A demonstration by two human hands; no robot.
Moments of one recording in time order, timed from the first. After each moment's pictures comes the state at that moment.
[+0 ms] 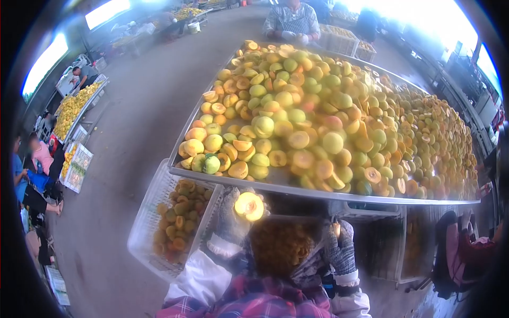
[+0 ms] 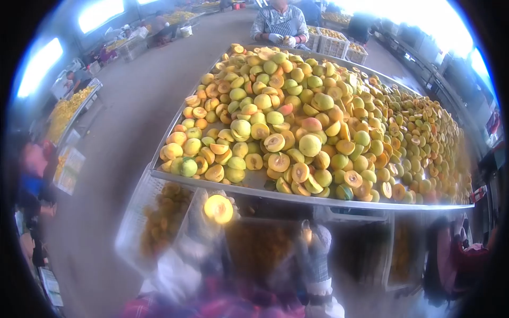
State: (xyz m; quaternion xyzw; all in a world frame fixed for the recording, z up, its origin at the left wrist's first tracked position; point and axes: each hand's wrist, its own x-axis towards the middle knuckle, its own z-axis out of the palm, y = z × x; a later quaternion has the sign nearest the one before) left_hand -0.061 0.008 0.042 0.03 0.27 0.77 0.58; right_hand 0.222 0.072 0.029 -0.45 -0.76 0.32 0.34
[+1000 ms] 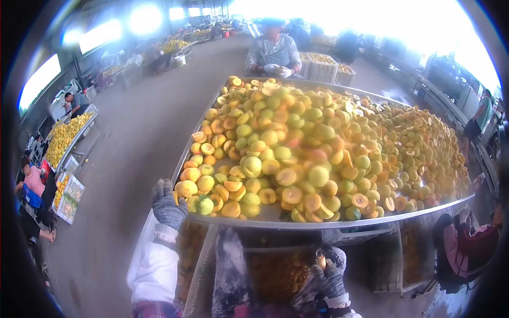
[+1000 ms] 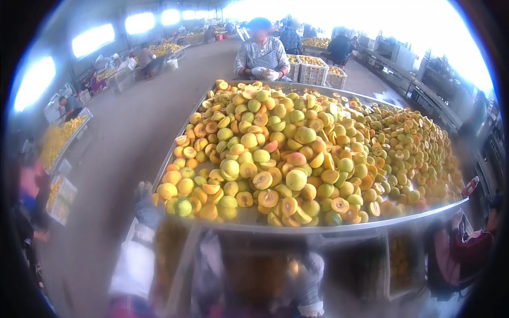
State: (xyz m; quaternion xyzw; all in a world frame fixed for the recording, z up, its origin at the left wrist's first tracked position) left_hand -0.282 0.014 0.045 0.46 0.82 0.16 -0.32; right_hand 0.212 0.057 0.013 -0.50 -0.75 0.26 0.35
